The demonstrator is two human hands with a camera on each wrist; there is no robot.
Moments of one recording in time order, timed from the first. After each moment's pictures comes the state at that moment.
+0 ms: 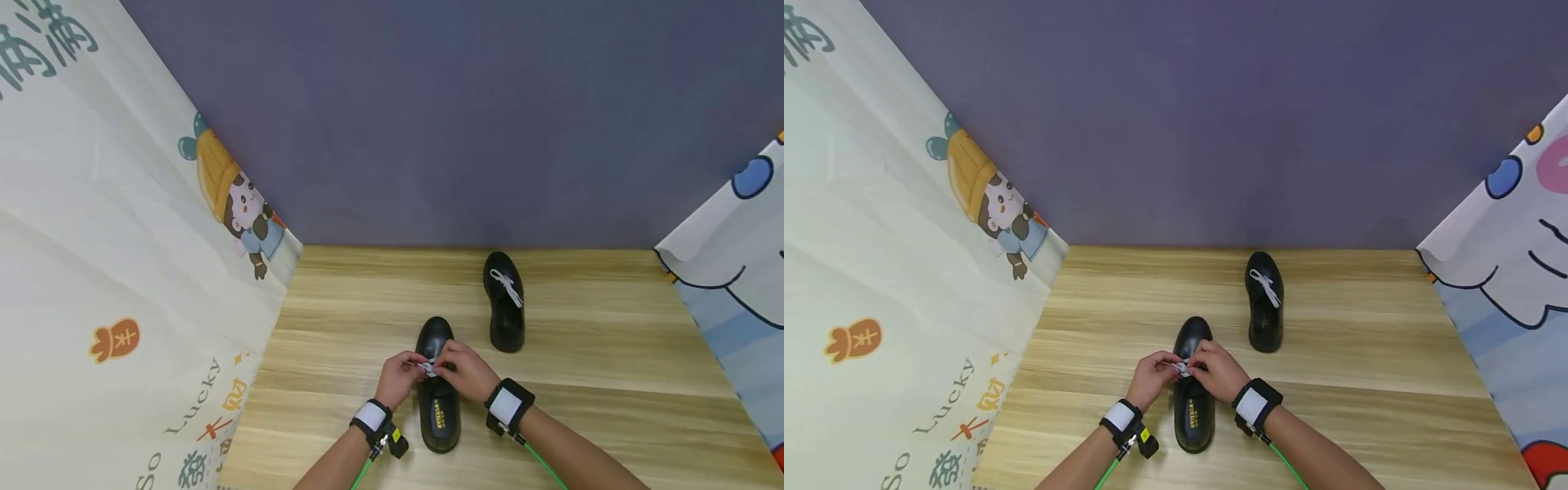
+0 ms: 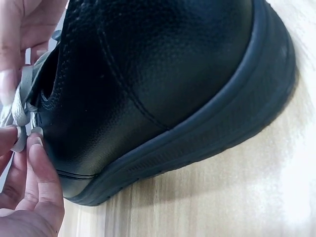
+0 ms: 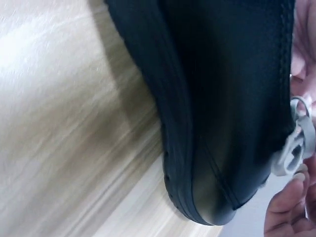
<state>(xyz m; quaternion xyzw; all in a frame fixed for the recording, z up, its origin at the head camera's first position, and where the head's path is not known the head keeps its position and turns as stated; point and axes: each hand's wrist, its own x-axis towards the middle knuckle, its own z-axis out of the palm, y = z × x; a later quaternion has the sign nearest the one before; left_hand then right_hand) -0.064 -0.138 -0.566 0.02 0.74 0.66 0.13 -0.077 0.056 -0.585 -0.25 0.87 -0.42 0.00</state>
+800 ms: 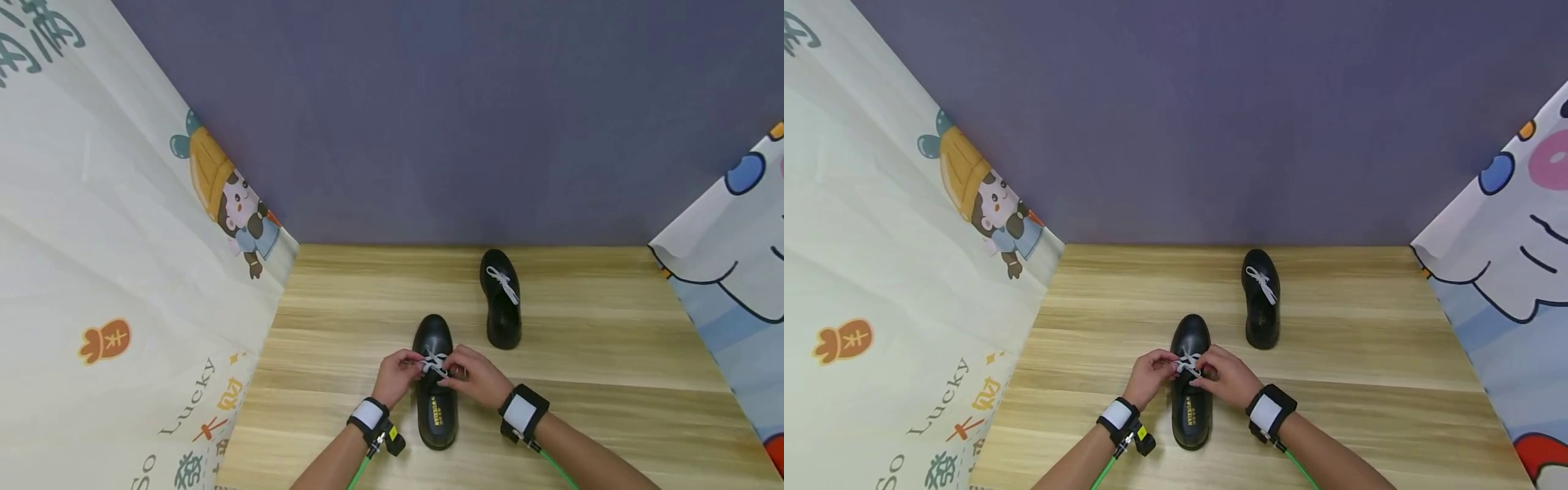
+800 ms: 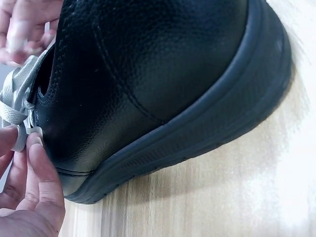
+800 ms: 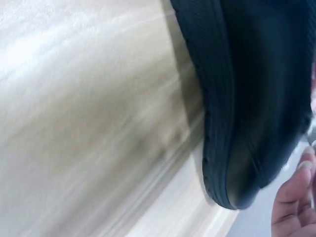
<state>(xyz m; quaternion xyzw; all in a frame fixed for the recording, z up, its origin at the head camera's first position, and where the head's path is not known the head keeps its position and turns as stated) -0.064 -0.135 -0.563 0.02 0.75 0.65 0.13 -0.063 0.083 -0.600 -0.26 0.84 -0.47 -0.02</state>
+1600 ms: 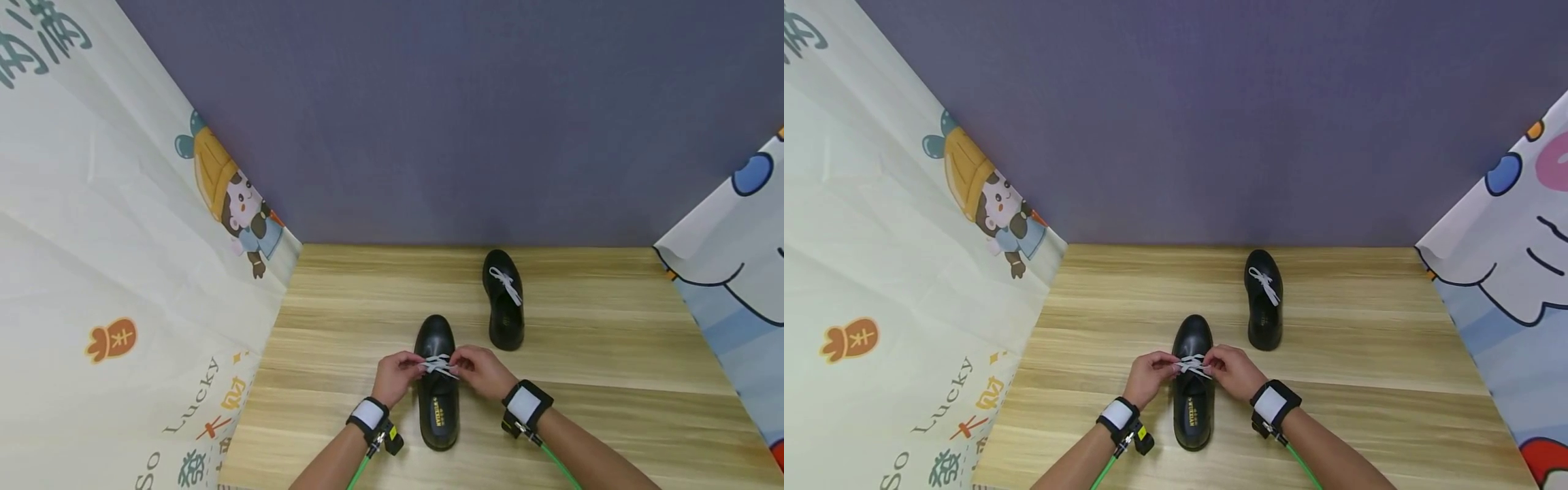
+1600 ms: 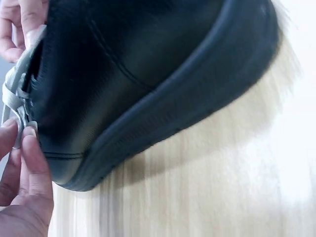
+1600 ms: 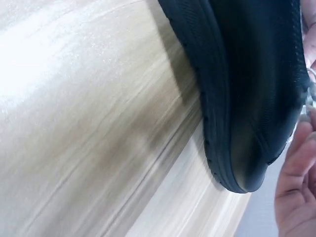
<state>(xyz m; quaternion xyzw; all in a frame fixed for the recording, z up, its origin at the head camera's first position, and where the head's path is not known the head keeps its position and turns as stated) -0.074 -0.142 -0.598 0.02 0.78 0.62 0.11 -0.074 0.089 -0.600 -0.22 0.84 -0.49 0.06</state>
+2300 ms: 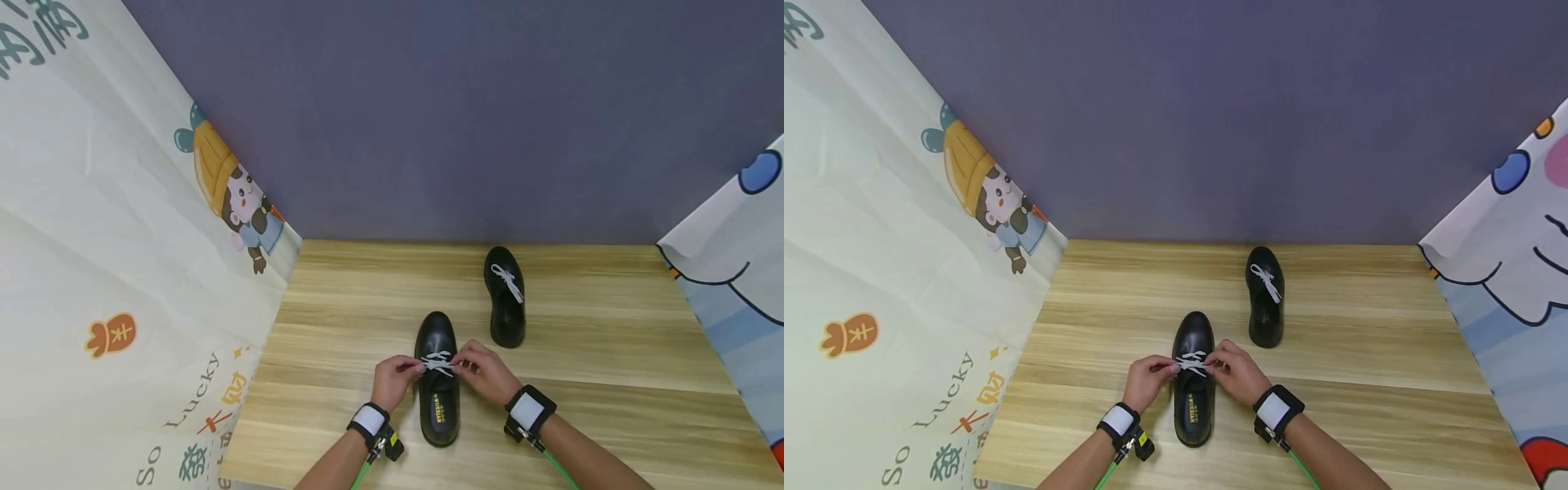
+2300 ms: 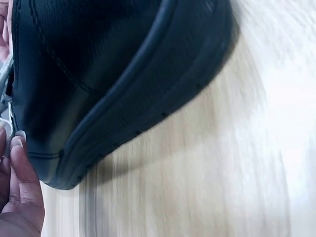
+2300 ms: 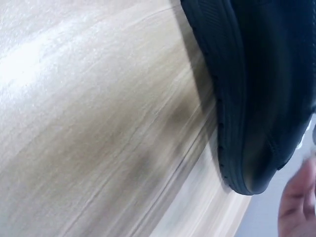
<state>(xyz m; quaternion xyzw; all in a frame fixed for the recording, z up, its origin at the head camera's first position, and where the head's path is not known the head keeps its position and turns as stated) -0.063 -0.147 -0.608 0.00 0.78 0.62 0.07 -0.063 0.090 -0.610 -0.24 0.84 -0.48 -0.05</state>
